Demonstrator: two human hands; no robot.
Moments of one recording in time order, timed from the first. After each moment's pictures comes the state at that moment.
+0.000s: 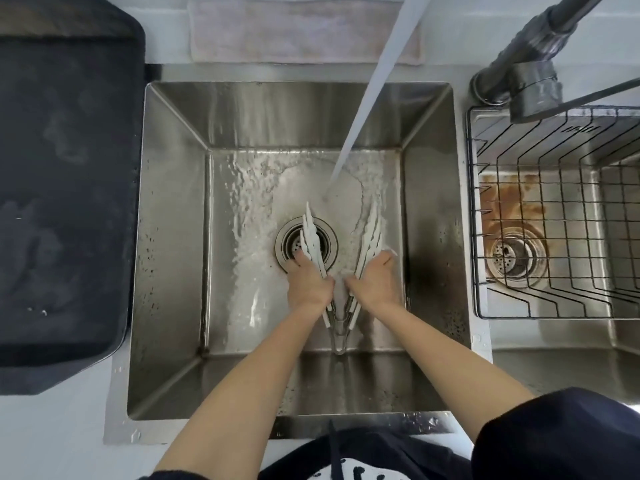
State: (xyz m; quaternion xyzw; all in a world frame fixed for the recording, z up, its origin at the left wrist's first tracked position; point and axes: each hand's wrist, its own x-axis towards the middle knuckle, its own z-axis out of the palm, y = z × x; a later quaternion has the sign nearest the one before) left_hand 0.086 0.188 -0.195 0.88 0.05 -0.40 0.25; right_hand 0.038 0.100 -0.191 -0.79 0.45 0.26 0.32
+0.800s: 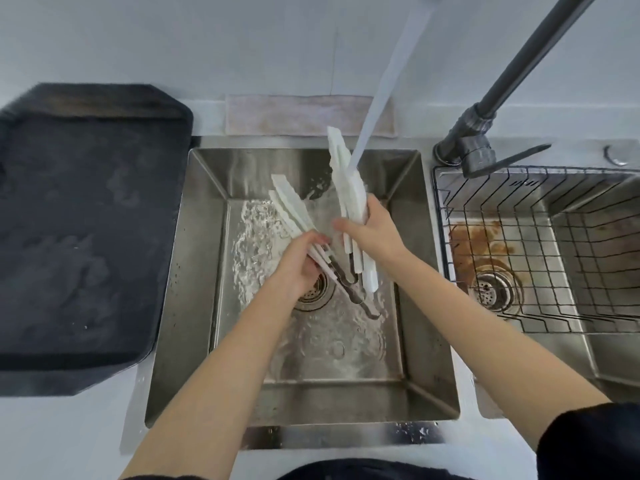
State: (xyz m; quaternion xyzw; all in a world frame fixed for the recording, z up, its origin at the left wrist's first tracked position) left_hand 0.151 0.176 -0.101 0.51 0.24 -0.45 0.69; right_hand 0.108 0.067 -0.065 -0.75 0.33 0.05 0.57
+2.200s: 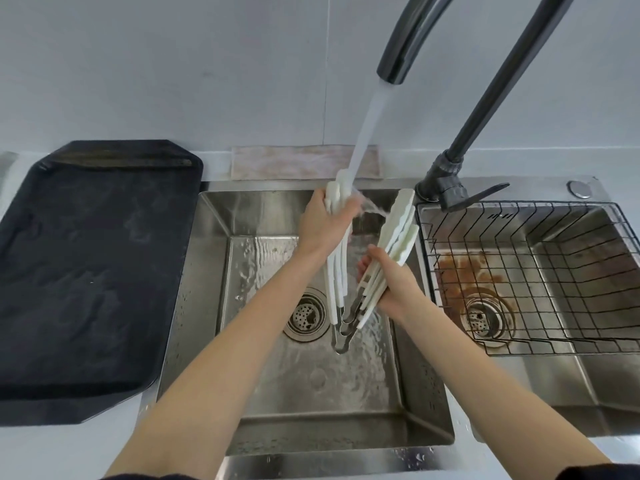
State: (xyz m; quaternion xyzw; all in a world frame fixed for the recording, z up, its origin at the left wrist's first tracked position) left_hand 0.167 0.130 -0.011 0.78 -0.08 -0.24 0.58; right_hand 0.077 0.055 -0.065 -0.32 0.47 -0.06 0.82
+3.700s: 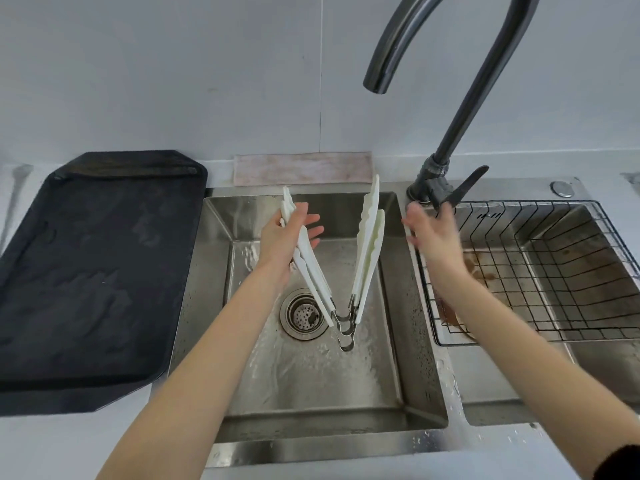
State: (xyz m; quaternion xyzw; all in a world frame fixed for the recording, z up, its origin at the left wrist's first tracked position) left_hand 0.167 0.179 -0.017 0.62 0.07 -0.28 0.73; right_hand 0.056 0.016 -0.006 -0.66 0.42 -0.15 0.60
